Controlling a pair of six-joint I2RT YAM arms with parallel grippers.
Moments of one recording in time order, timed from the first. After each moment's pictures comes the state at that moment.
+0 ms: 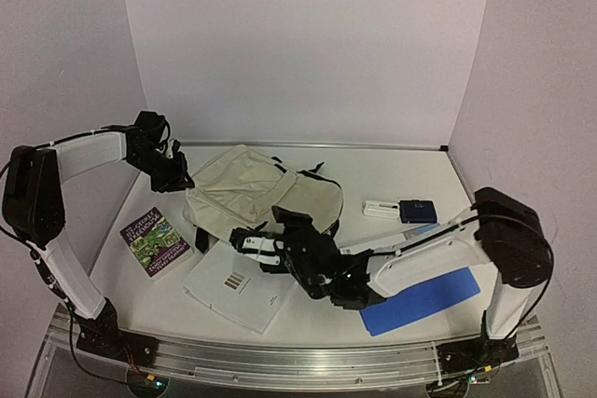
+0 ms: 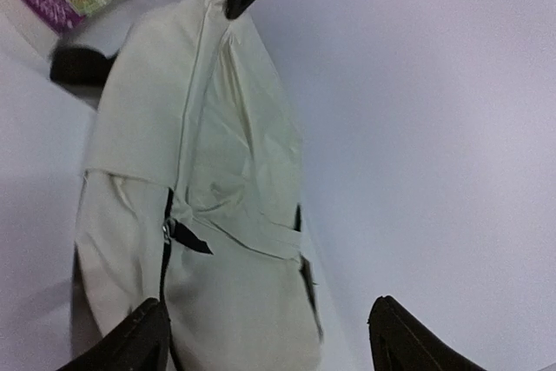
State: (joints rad) left arm -0.20 1.67 1.29 -0.64 0.34 -0.48; right arm 1.30 1.95 1.06 0.62 0.75 -0.89
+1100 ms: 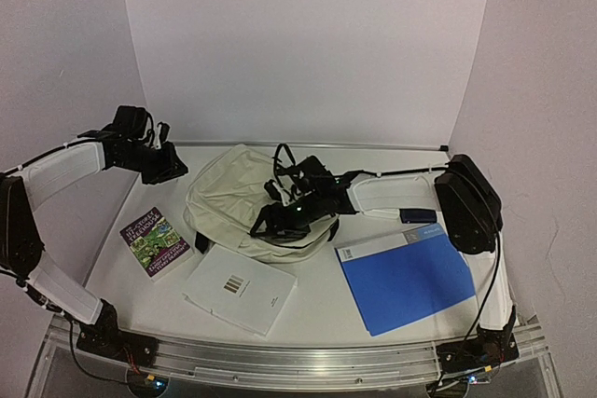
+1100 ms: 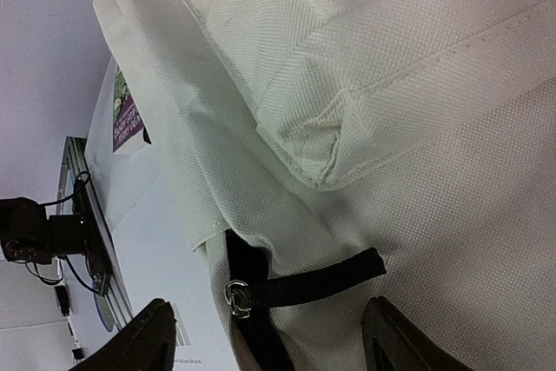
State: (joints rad) left arm -0.20 1.44 1.15 -0.50 0.35 -0.46; right arm 0.88 2.20 1.62 -0.25 -0.48 0.56
